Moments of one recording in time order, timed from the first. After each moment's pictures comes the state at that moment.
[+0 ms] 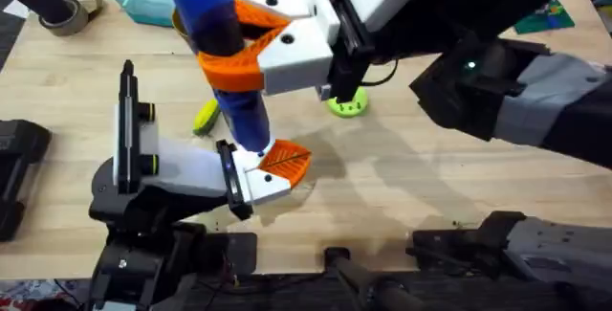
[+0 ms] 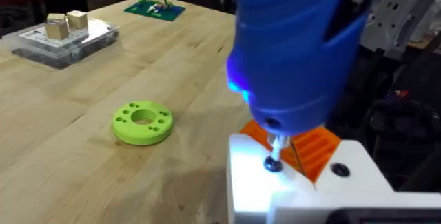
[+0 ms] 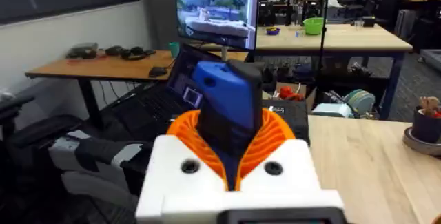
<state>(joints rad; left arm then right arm) -0.11 0.00 0.01 -0.11 1.13 -0.07 0.72 1.37 0.89 0.80 -1.05 0.31</state>
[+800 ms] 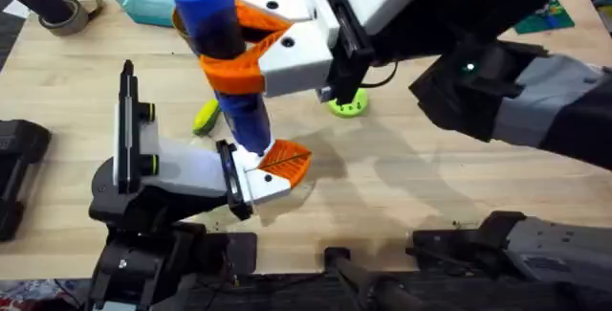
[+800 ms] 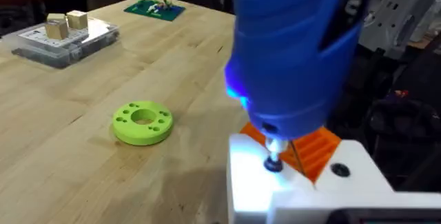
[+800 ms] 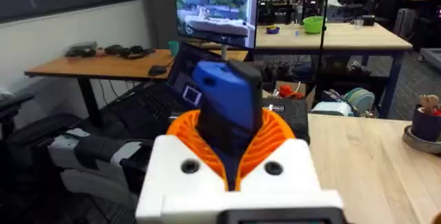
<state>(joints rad) -0.11 0.00 0.01 -0.11 1.13 -0.07 0.72 1.37 0.88 0.80 -1.05 0.31</state>
